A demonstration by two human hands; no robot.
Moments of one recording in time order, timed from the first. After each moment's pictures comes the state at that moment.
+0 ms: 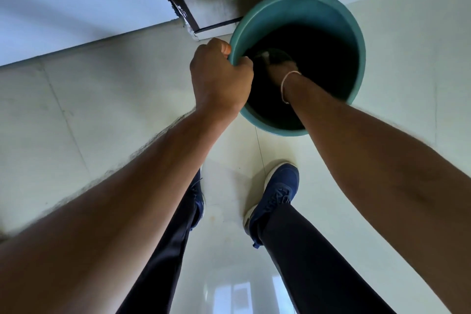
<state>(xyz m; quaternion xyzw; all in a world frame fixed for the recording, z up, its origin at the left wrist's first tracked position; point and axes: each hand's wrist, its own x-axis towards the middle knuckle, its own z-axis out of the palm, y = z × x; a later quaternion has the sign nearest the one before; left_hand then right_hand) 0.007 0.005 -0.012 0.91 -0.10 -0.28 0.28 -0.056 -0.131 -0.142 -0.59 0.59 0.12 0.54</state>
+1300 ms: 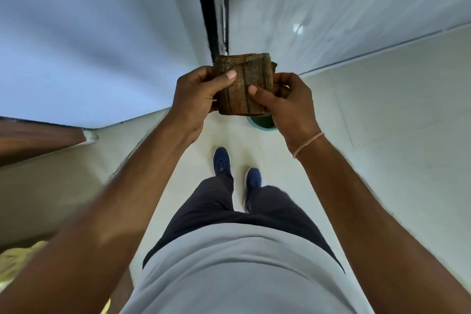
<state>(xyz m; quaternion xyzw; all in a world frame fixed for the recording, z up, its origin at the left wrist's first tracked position) 0.023 0.179 0.582 0.68 -0.04 -0.43 0.59 -0.114 0.065 0.586 -0.57 0.50 -0.11 0.64</state>
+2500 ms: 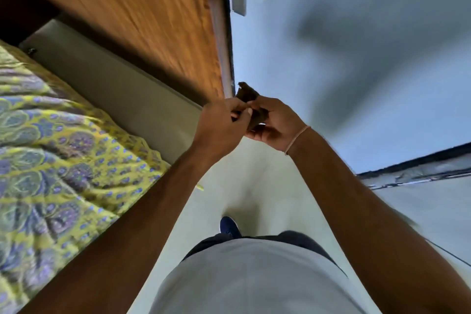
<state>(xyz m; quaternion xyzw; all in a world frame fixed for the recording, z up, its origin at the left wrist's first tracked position) 0.093 0.631 0.658 0.90 0.06 0.00 0.42 0.143 0.483 0.632 -0.51 0.20 0.32 0.77</state>
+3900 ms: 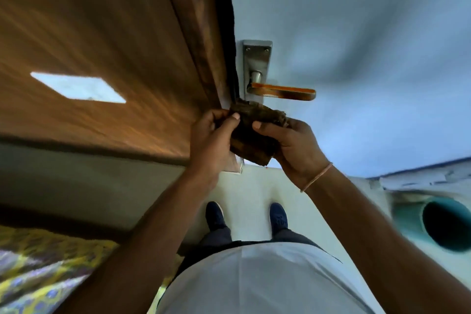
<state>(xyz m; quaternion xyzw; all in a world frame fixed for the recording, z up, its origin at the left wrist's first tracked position) 0.439 0.788 0.666 0.72 0.12 -0.14 0.67 0.390 0.632 0.652 -0.52 0.26 0.05 0.81</state>
